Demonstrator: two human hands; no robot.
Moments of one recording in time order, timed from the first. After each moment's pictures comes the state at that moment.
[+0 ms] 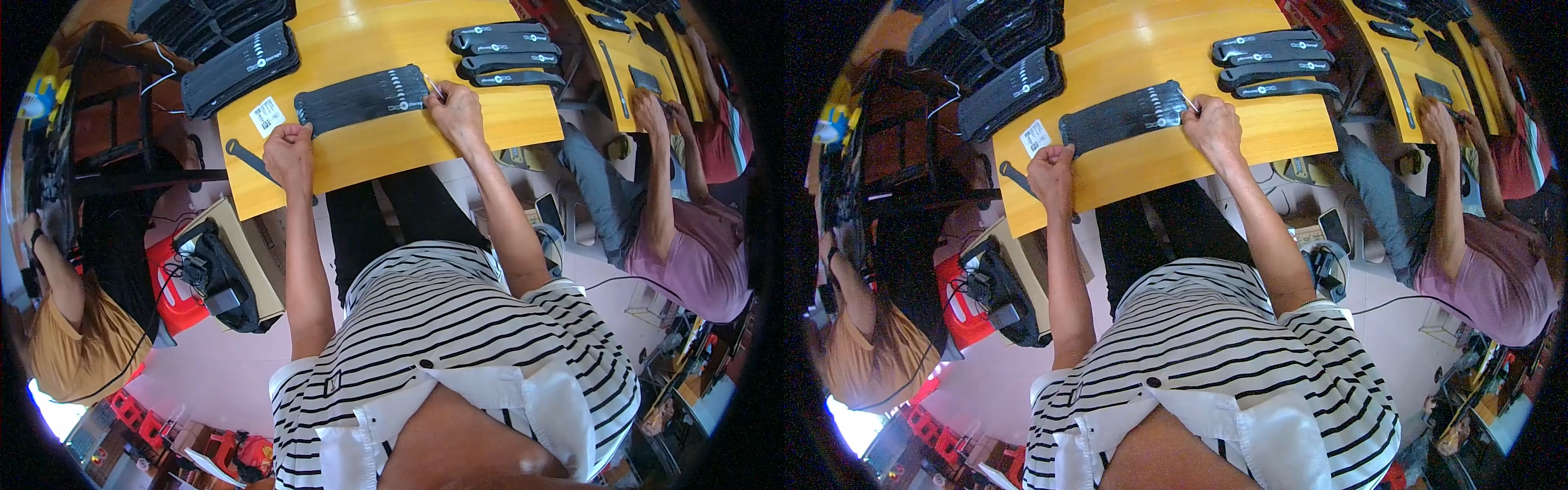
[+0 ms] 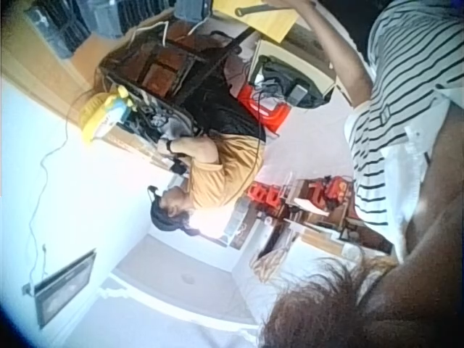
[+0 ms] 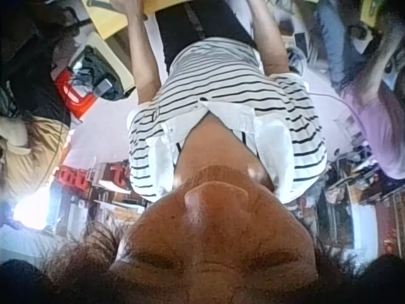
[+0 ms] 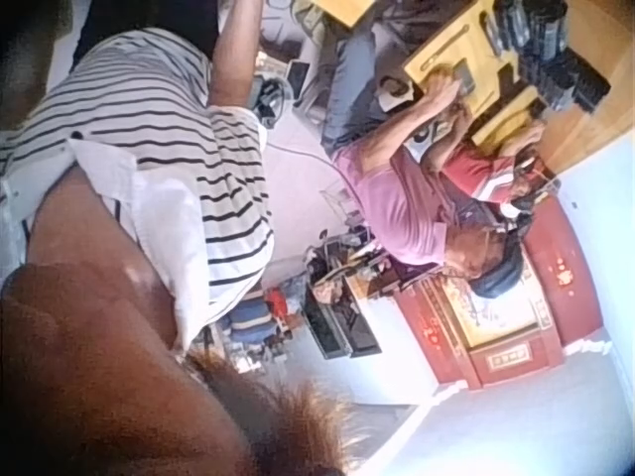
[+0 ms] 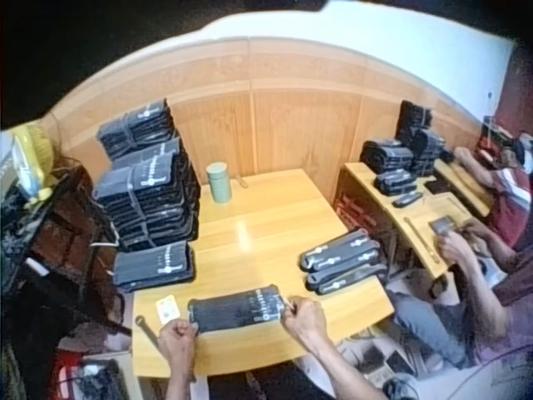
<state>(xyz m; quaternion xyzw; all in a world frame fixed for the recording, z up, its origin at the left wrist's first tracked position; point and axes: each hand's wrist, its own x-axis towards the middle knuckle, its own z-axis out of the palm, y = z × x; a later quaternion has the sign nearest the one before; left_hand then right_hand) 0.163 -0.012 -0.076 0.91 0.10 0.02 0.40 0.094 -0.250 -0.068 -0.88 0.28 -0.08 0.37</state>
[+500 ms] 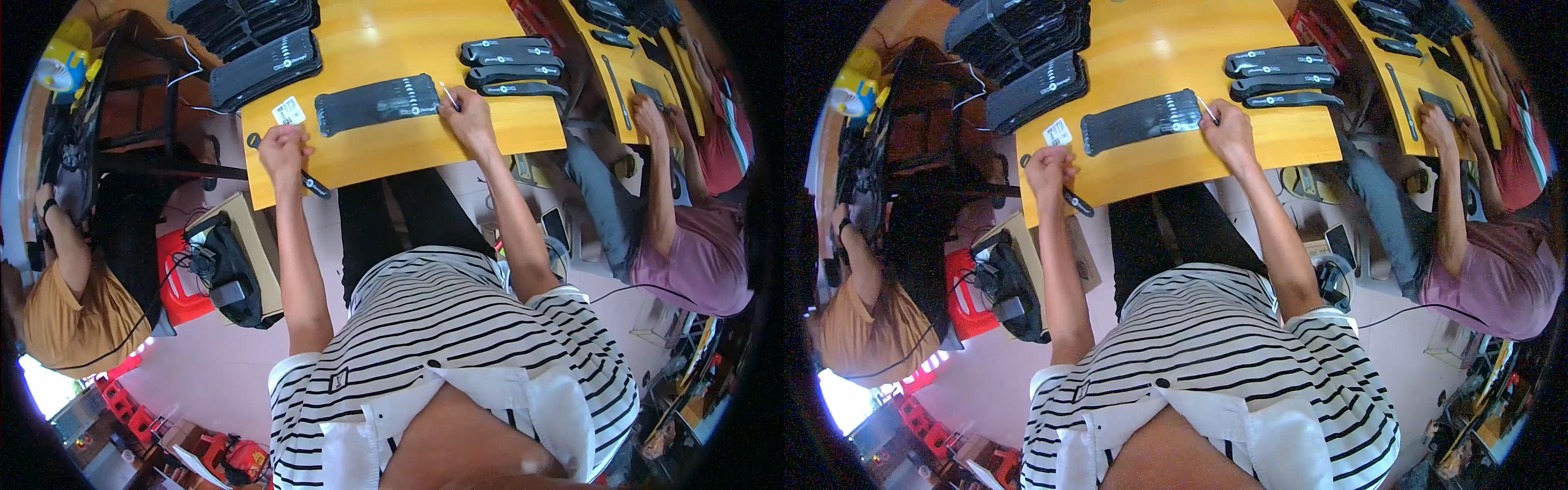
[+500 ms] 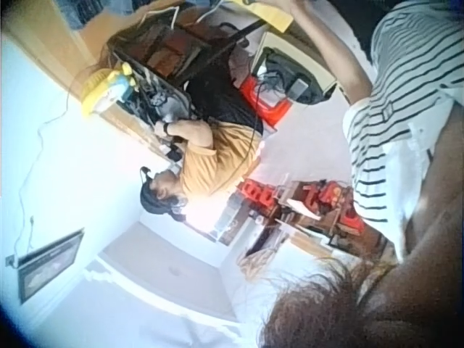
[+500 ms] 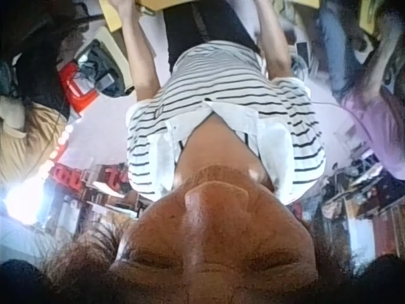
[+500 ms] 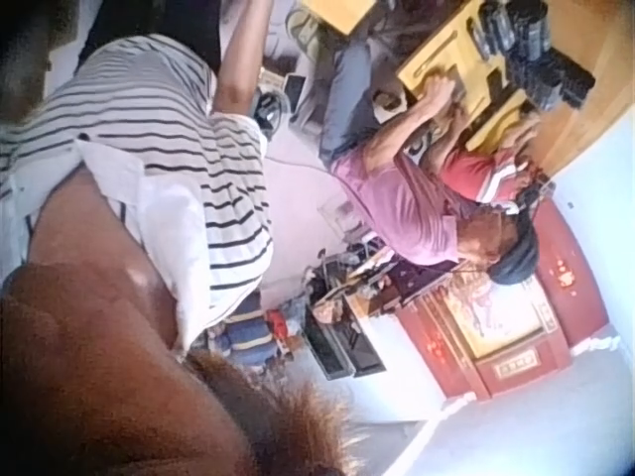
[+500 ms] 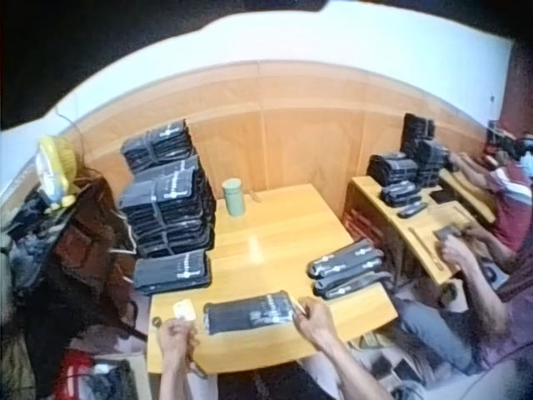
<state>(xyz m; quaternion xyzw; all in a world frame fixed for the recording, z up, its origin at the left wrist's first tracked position) 0.172 0.022 -0.067 0.75 0.08 -0.04 0.66 0.086 -0.262 -0.076 -0.87 0.23 -0.12 0.42</state>
